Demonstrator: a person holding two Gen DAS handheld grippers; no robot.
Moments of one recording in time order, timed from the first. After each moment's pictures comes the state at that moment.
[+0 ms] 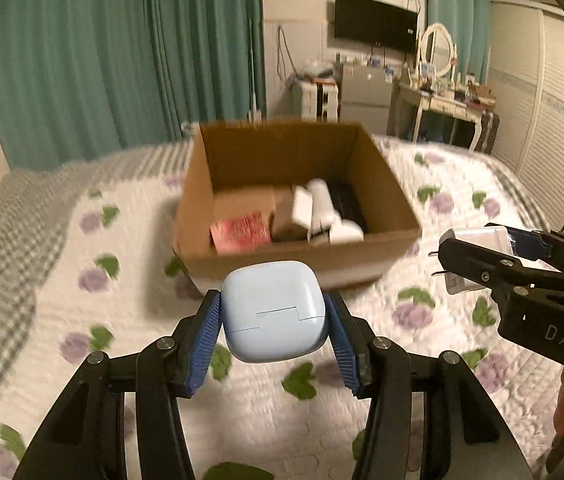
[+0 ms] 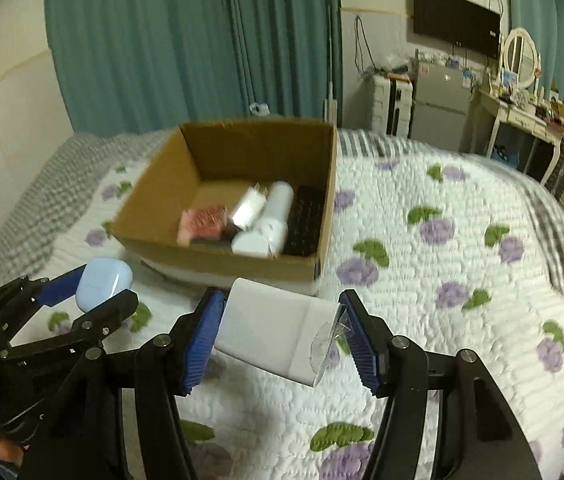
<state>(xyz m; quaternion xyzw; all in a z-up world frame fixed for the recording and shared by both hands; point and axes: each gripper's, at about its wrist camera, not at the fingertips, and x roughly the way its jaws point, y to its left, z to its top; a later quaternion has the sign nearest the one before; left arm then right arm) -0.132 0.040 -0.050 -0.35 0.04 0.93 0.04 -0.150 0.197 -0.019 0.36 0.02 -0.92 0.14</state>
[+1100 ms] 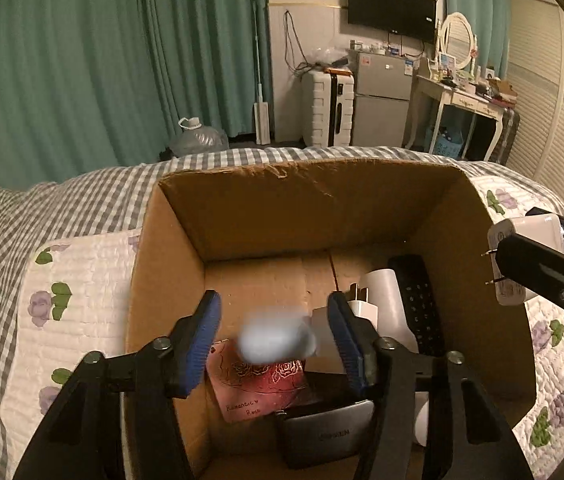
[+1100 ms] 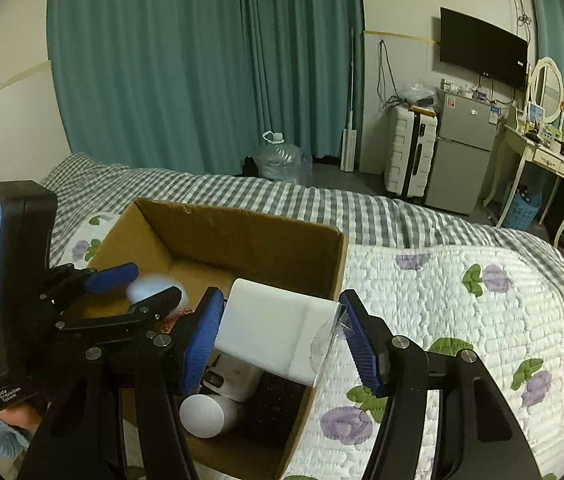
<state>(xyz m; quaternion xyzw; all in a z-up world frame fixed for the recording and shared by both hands) -0.312 0.037 -0.081 -0.38 0.04 0.92 0.03 -0.291 0.188 -0.022 0.33 0.03 -0.93 0.17</state>
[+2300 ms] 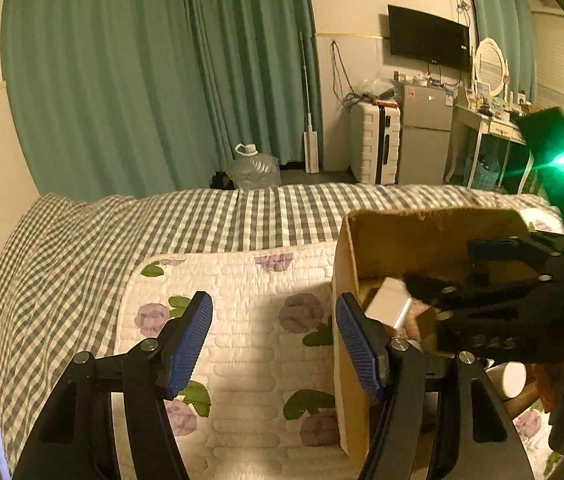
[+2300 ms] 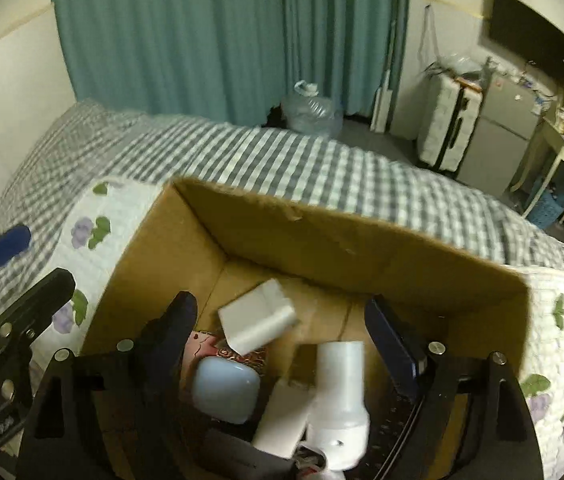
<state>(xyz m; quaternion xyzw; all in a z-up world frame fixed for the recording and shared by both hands) -0.273 -0.056 -0.036 -0.32 0.04 0.94 -0.04 -0.351 0.077 -0.041 0.40 0.07 -0.89 0.18</state>
